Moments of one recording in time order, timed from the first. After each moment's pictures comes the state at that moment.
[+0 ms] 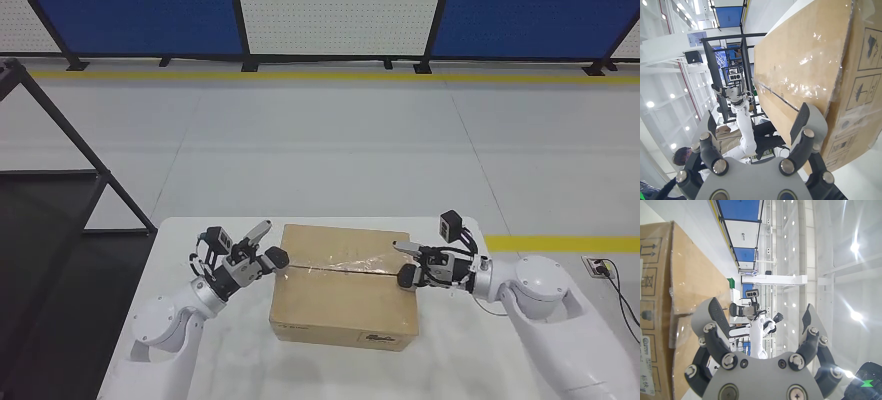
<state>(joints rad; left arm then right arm) 0.94 -1.33 -1.48 -1.44 -0.40 0.04 -0.79 -0.67 -1.02 1.16 -1.28 0.44 0.17 1.01</state>
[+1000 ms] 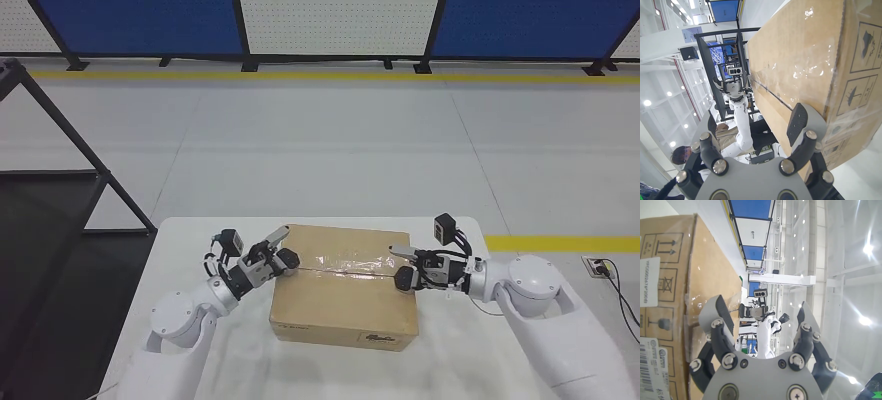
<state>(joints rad) 0.89 -1.31 -1.39 -1.34 -0.38 0.01 -0.75 -0.65 -1.03 1.13 -1.22 0.43 0.13 1.04</state>
